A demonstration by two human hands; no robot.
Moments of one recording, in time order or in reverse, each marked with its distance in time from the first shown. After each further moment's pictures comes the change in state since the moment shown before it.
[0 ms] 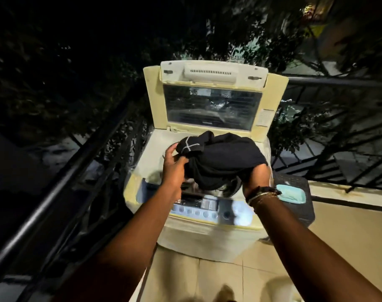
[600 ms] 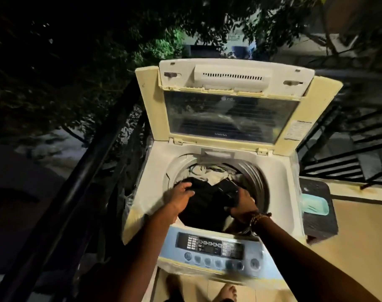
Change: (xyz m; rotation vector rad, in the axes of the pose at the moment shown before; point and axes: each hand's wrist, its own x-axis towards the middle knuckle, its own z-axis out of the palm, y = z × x) left_hand 0.173 -0.071 -0.050 0.636 -0.185 -0.322; right_hand 0.155 0.155 0.012 -1.492 -0.360 0.063
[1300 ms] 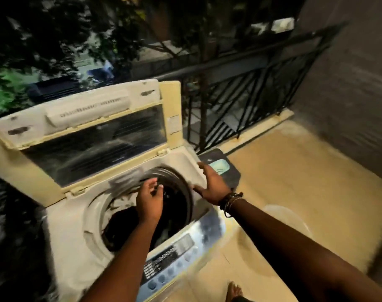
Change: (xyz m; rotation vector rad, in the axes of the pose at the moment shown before) left_hand -0.016 0.062 0.103 0.162 -0.053 0.590; right_hand -0.135 0.023 -0.094 0.256 0.598 -0.016
